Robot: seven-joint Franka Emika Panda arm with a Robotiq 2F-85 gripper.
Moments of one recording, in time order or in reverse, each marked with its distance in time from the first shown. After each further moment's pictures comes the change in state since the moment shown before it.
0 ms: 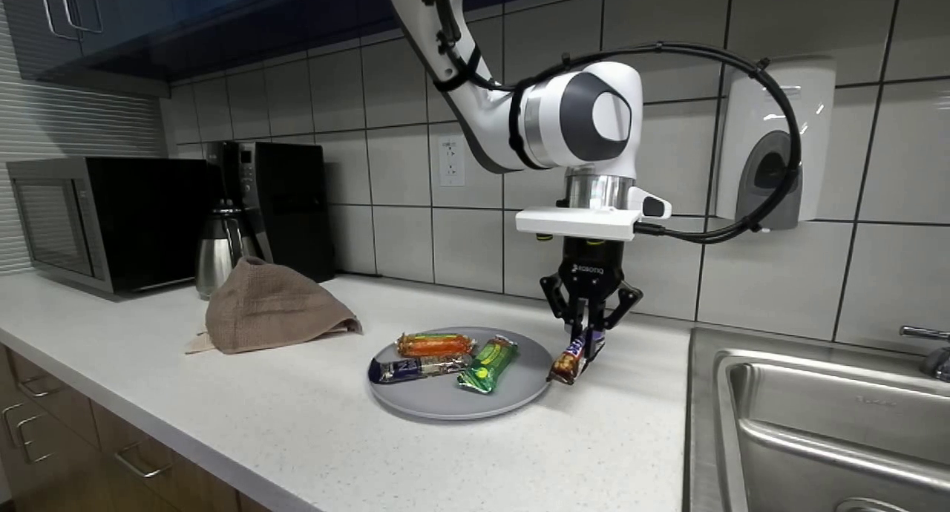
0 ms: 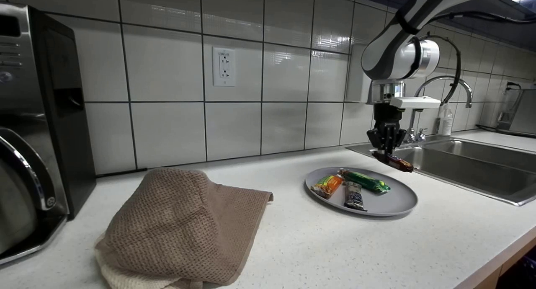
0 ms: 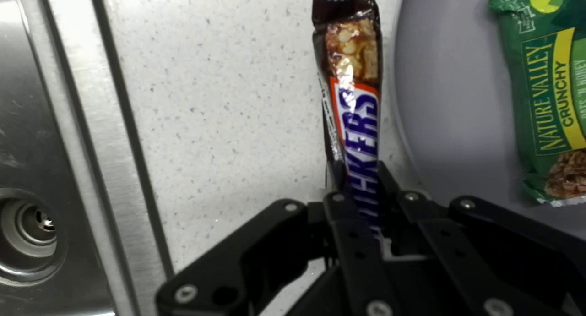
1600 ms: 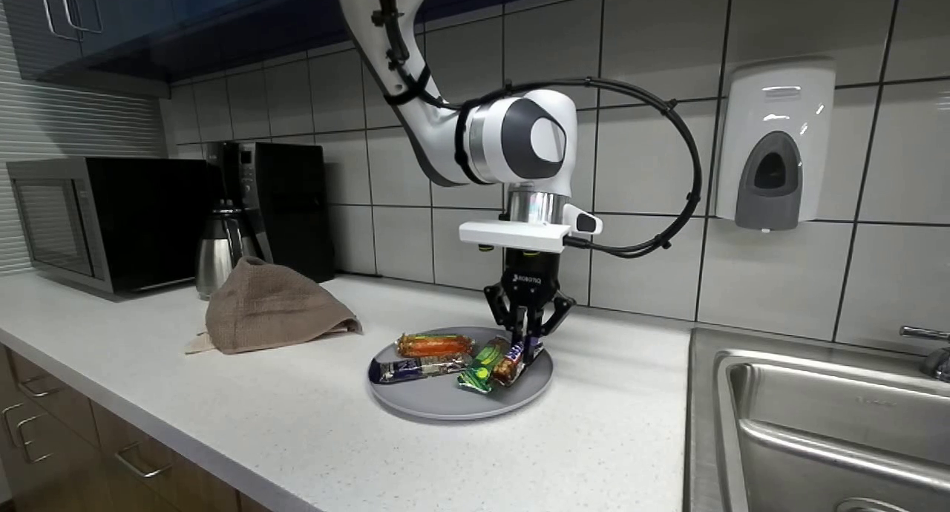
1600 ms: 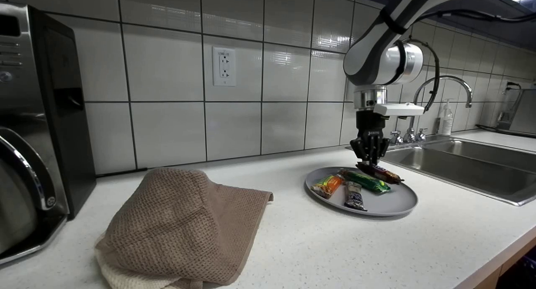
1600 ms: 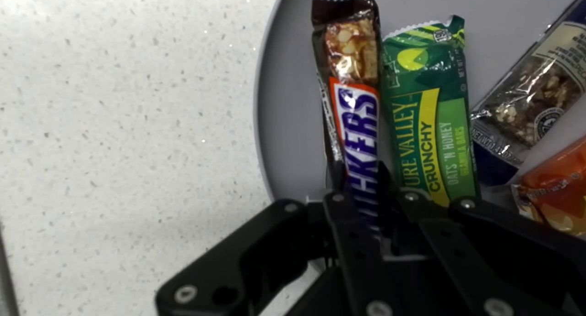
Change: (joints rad) arm 0.094 -0.023 0.030 -0.087 -0.004 0.015 0.028
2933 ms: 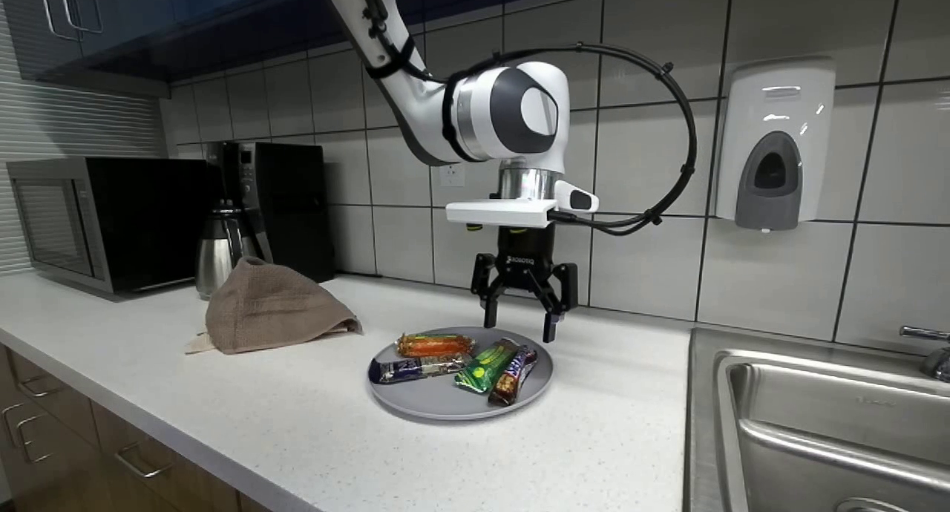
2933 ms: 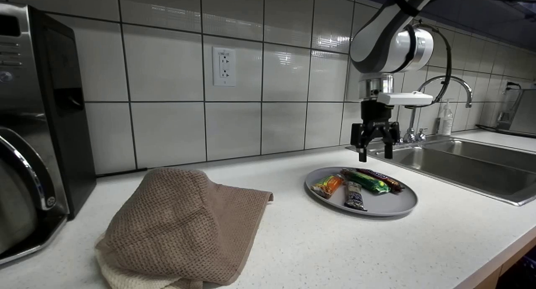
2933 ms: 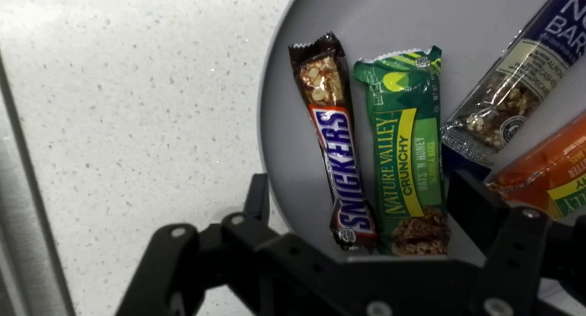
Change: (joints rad) arm 0.005 -0.099 0.000 -0.076 -0.021 -0.002 0.091
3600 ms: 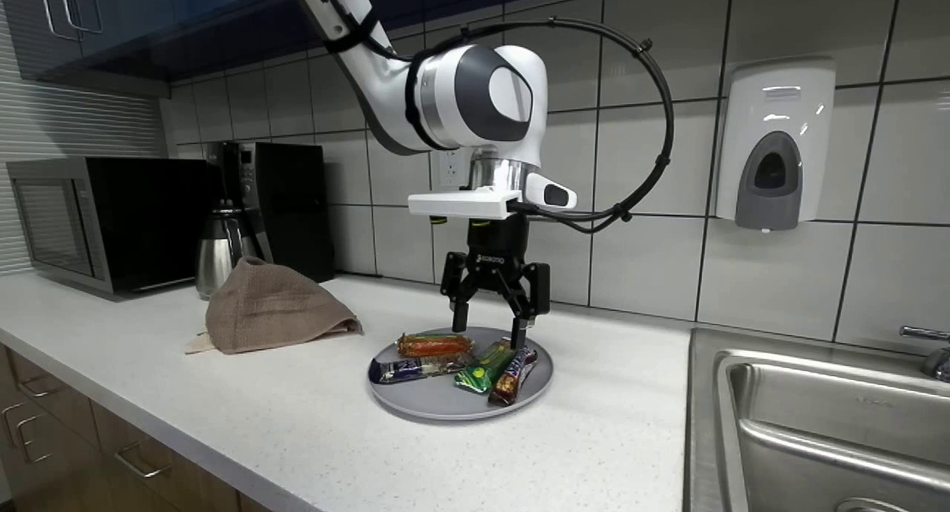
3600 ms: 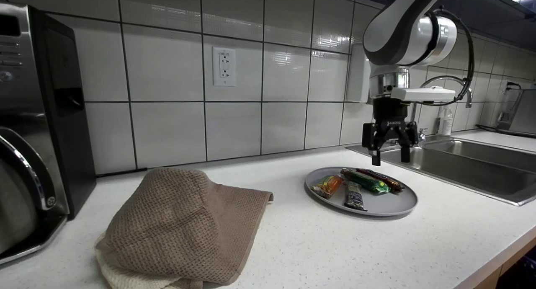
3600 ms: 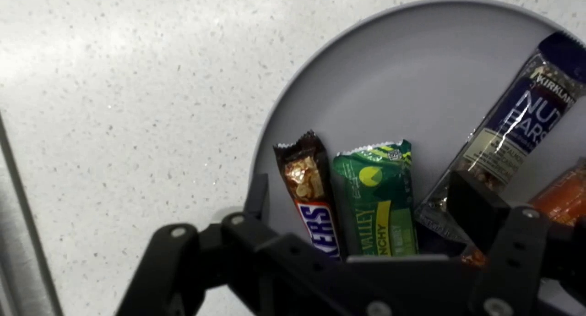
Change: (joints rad) arm 0.015 -0.142 0.000 -0.184 -0.001 0.000 0.064
